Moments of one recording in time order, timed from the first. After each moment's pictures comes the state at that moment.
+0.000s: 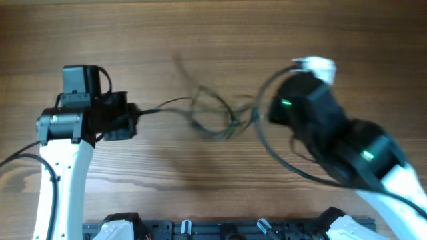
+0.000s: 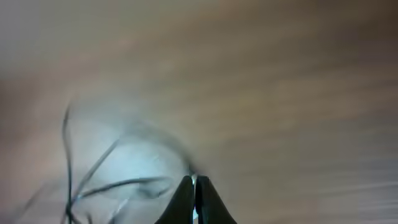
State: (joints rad) left arm 0.05 1.23 1.18 -1.10 0.27 -1.61; right arm 0.66 1.15 1.42 -1.05 0.43 0.75
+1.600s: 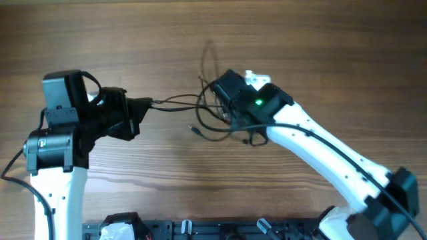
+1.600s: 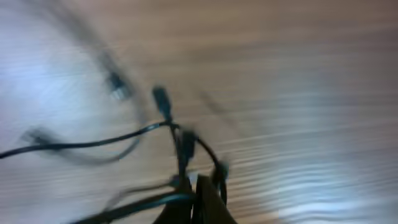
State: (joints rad) left arm 0.09 1.10 1.19 -0.99 0.59 -1.52; right arm 0.75 1.61 1.41 -1.20 0.40 0.86
